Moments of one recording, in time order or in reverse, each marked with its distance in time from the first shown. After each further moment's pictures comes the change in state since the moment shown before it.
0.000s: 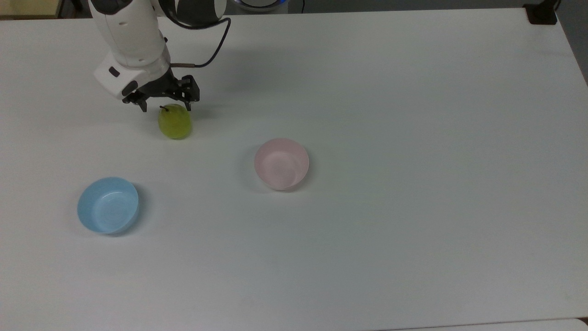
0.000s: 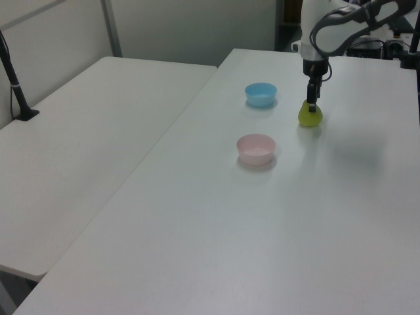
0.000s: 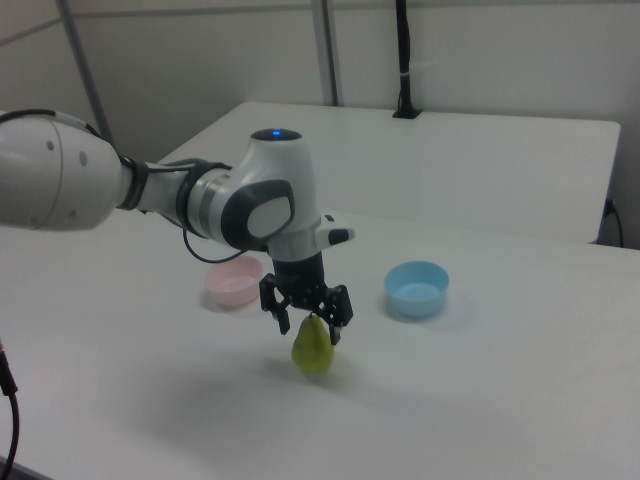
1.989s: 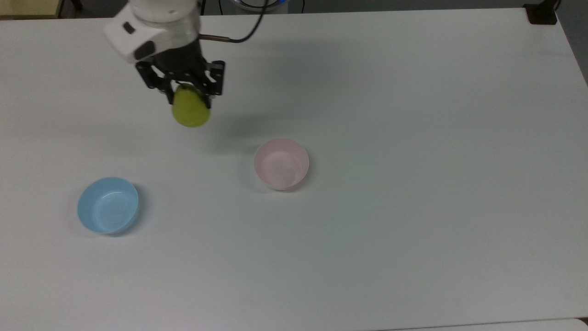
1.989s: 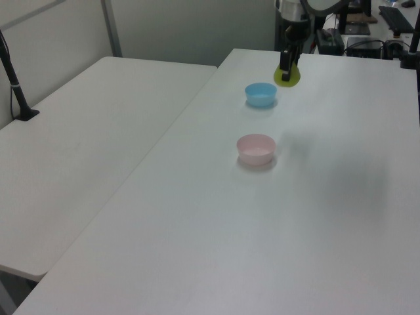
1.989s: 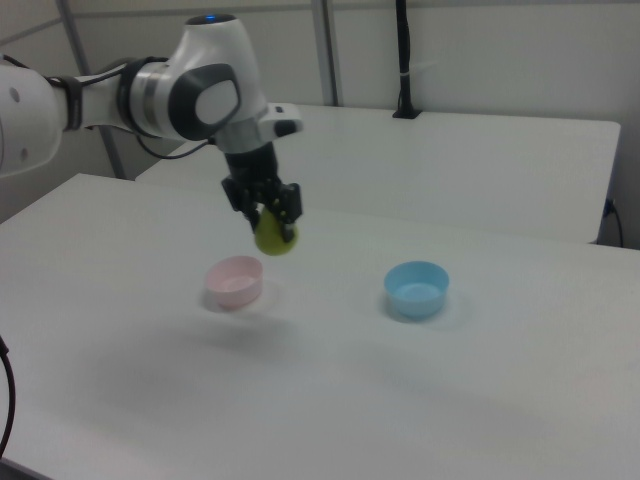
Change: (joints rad) arm 0.134 -0.044 0.030 0.278 0.013 -0.195 0.286
